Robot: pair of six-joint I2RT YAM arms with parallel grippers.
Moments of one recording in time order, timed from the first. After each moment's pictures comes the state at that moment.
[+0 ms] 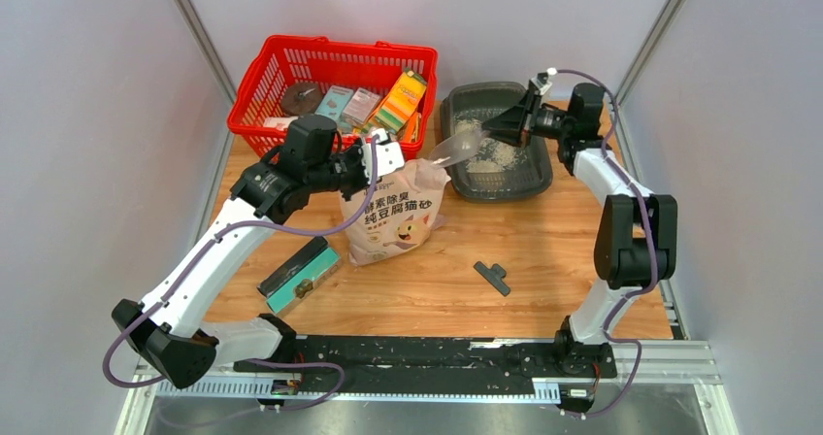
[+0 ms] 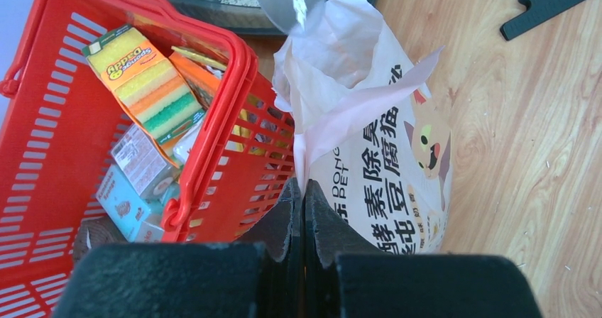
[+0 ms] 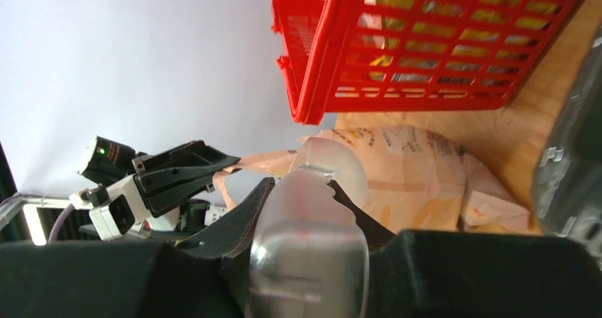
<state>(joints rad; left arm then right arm) -0.57 1.21 1.37 -0.71 0.34 0.71 0.01 1.77 1.27 0.36 -1.21 1.18</state>
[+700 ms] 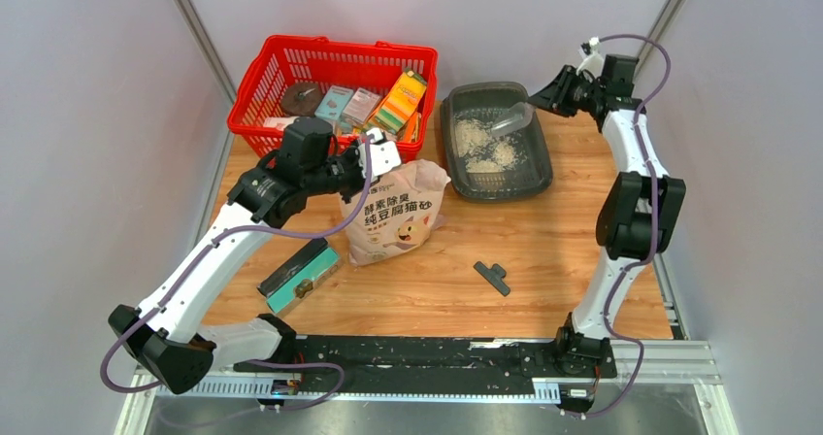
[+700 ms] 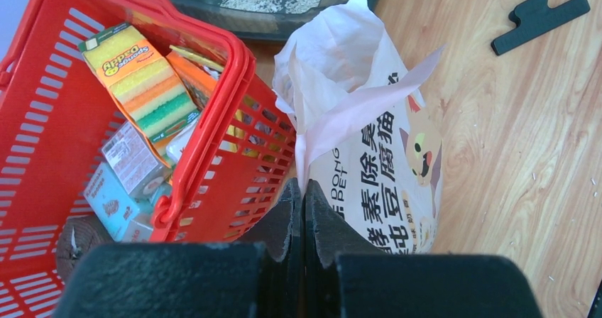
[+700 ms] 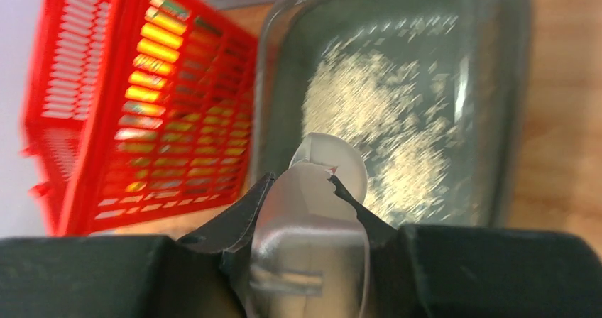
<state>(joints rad) -0.57 1.18 1.33 -0.68 0.36 0.66 -0.17 1.97 1.74 -0.30 -0.82 0.42</state>
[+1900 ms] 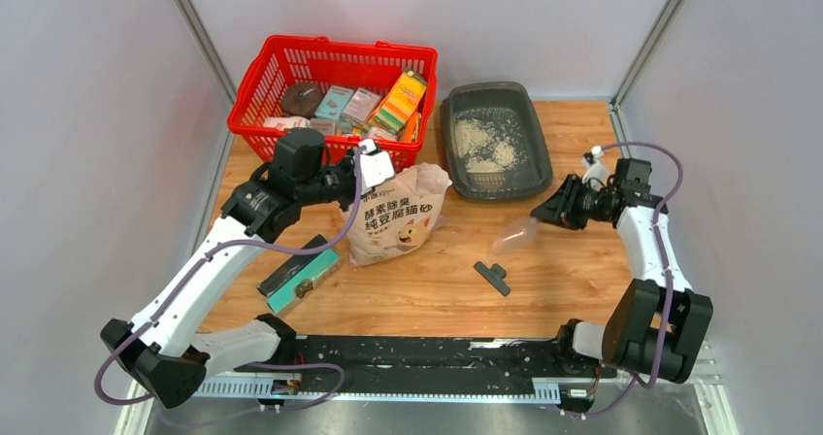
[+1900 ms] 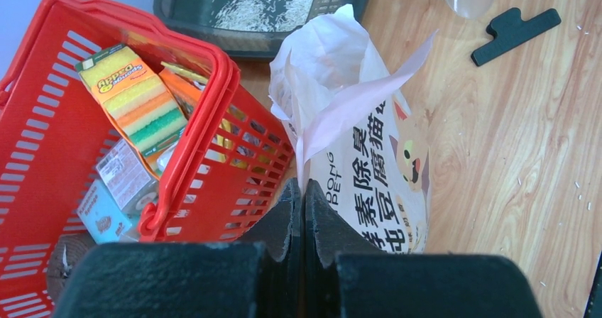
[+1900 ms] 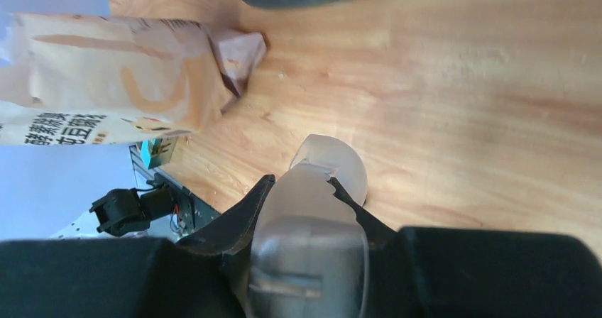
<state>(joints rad) -0.57 1.11 1.25 -0.62 0.41 0.66 -0.27 1.27 0.94 -0.67 -0.83 0.18</state>
